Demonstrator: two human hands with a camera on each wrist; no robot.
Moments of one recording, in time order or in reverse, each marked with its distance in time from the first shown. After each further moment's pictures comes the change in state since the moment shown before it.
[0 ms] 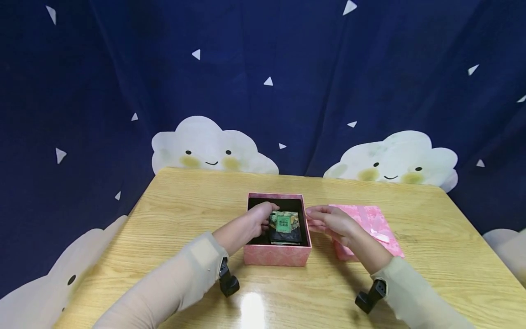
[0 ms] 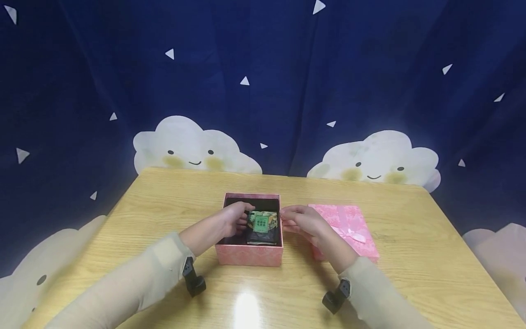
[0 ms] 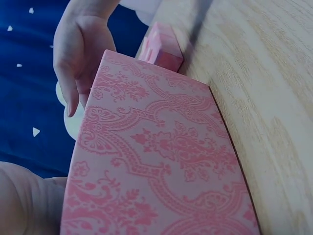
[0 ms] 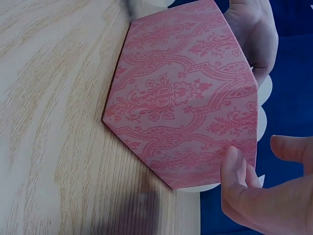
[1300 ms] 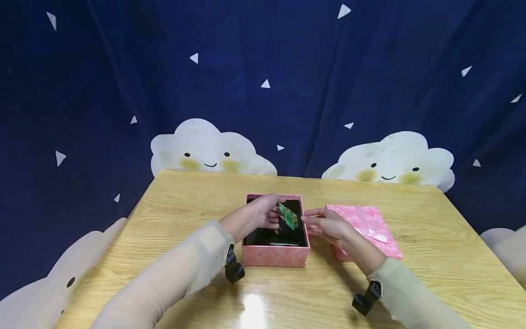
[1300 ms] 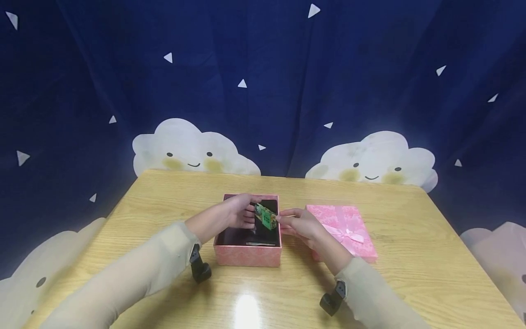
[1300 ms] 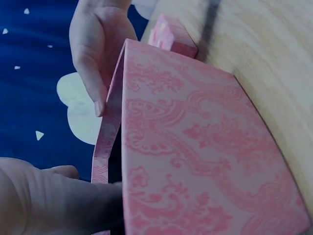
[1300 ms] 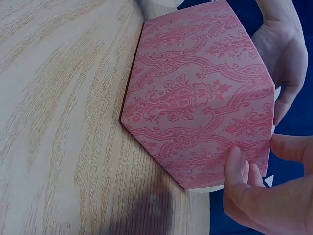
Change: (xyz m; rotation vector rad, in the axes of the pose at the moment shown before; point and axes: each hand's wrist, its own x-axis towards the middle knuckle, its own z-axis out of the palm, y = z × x) left_hand -0.001 0.029 0.009 -0.036 -0.115 -0.071; right_hand 0.002 0.011 0.005 -0.007 0.040 0.003
